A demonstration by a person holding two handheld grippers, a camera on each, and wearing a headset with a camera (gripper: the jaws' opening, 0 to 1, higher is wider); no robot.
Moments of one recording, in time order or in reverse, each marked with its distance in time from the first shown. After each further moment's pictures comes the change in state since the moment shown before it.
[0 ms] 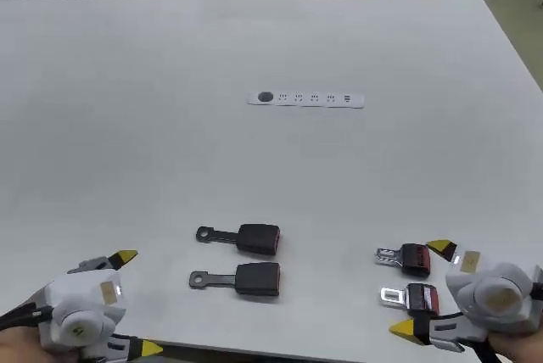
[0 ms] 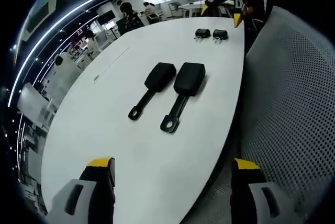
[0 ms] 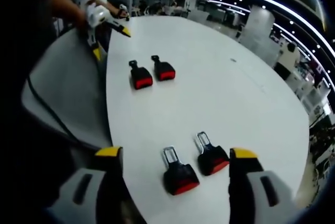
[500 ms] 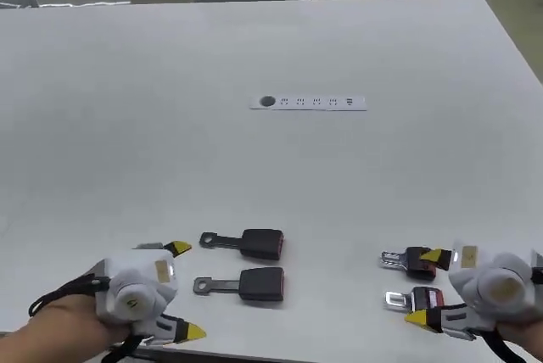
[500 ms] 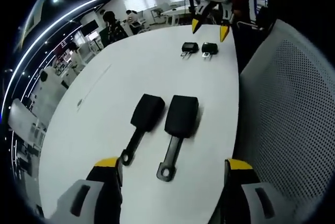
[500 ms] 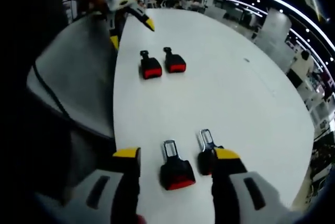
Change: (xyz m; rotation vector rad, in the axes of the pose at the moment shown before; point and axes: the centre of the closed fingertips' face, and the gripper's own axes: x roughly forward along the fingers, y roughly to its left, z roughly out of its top) left arm 0.033 -0.004 0.076 0.094 -0.061 -0.114; right arm 0.005 0.001 -0.011 -0.106 0.056 0.093
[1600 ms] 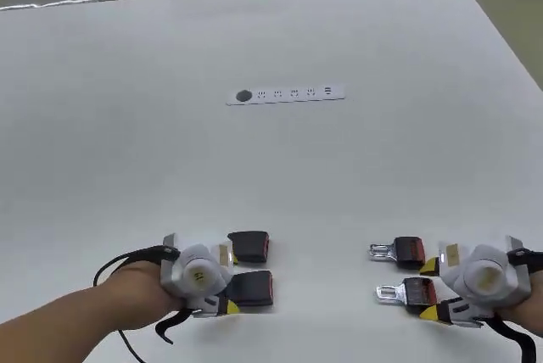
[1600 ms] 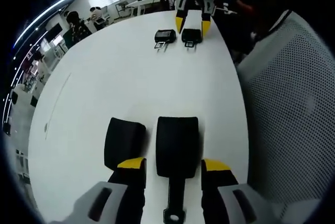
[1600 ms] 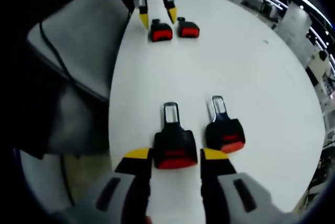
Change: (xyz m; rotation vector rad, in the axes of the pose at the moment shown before) left arm 0.082 -0.010 0.022 0.150 0.106 -0.247; right arm 0.027 -0.001 -0.060 -0.081 0.156 0.140
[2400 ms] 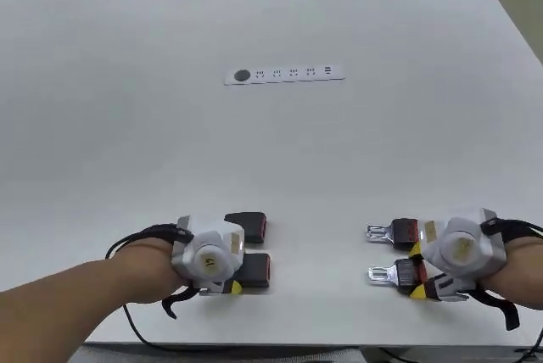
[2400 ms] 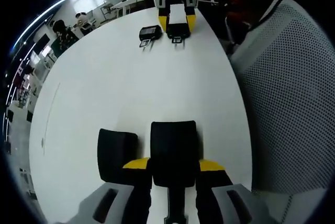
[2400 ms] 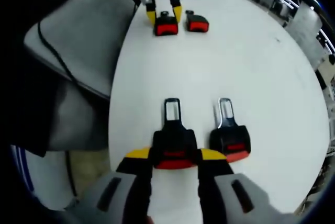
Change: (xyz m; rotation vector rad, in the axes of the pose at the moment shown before) left arm 0.012 -0.012 0.006 0.102 0.029 -0.030; right arm 0.006 0.007 0.002 -0.039 0.059 0.075
